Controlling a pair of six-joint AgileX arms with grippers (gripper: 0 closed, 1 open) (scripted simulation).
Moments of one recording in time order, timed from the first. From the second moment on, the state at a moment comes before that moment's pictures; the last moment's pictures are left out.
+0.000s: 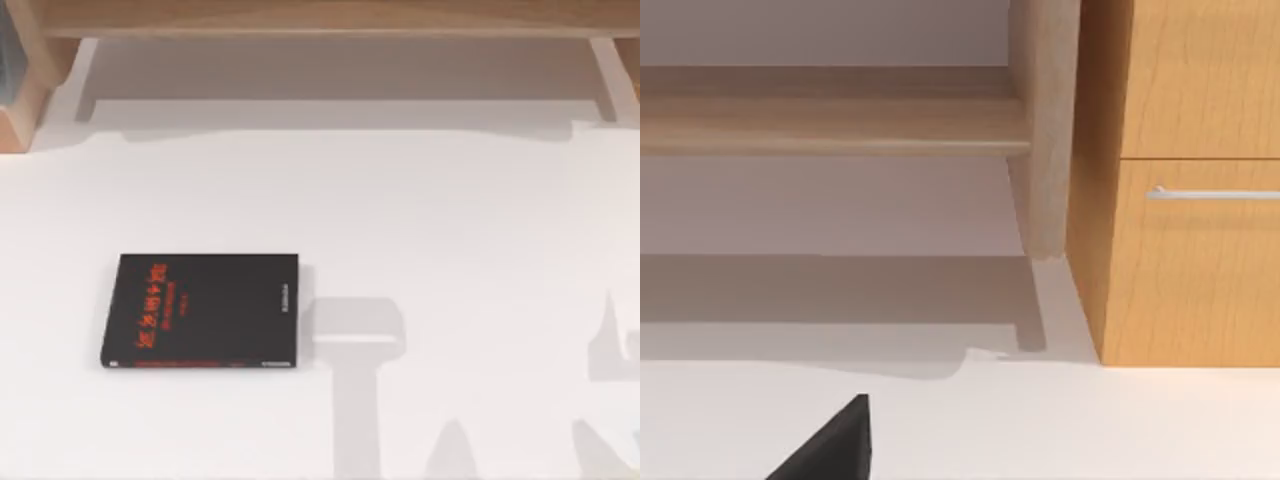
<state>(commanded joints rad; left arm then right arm) 0.76 2.14 0.88 1.11 0.84 0.11 0.00 0.00 0.00 0.00 0.00 0.00</state>
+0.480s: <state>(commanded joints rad) 0.78 2.08 0.86 1.05 0.85 0.12 0.00 0.00 0.00 0.00 0.00 0.00</state>
